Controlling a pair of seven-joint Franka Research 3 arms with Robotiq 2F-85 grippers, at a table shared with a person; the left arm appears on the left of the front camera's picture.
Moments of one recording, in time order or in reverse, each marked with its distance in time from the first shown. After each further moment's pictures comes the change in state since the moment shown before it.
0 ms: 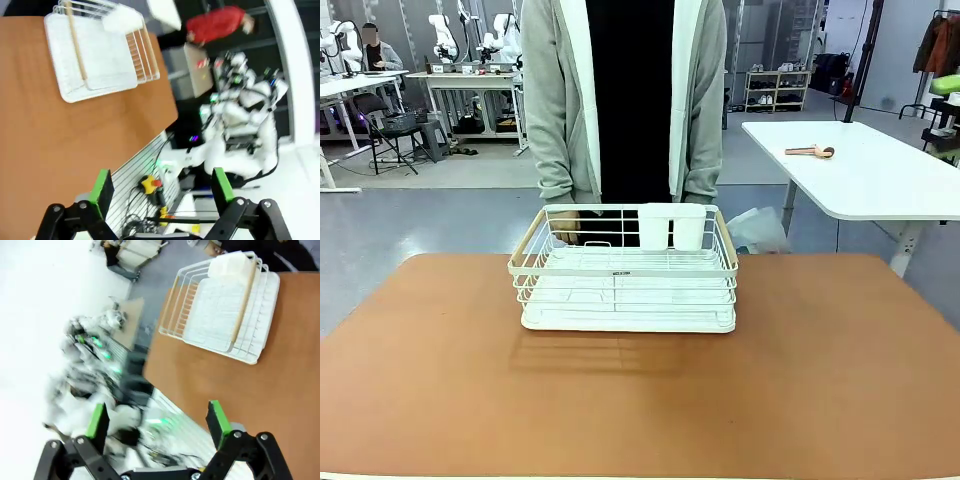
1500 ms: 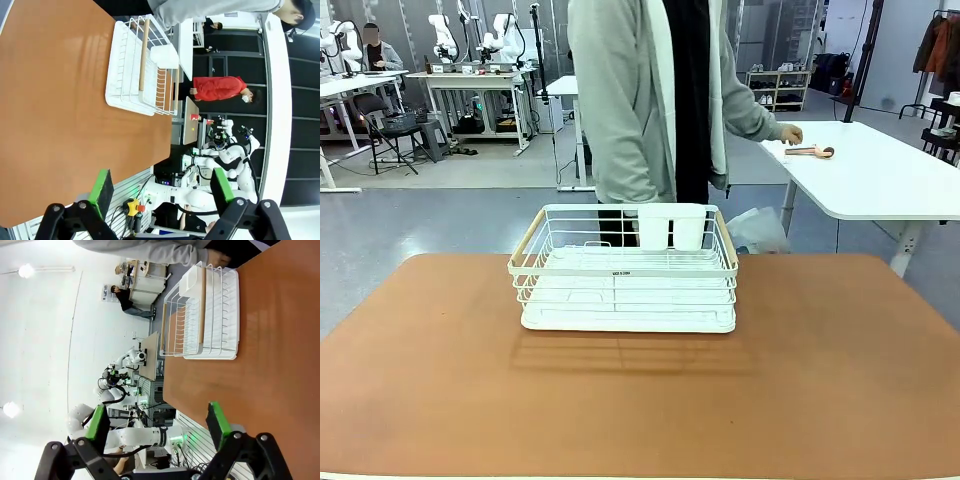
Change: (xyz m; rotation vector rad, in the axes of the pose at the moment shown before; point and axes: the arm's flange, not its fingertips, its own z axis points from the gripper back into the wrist) left arm -0.051 0.114 0.055 0.005 -0.215 0.327; right arm -0.029 -0.100 0.070 0.069 -0.143 -0.198
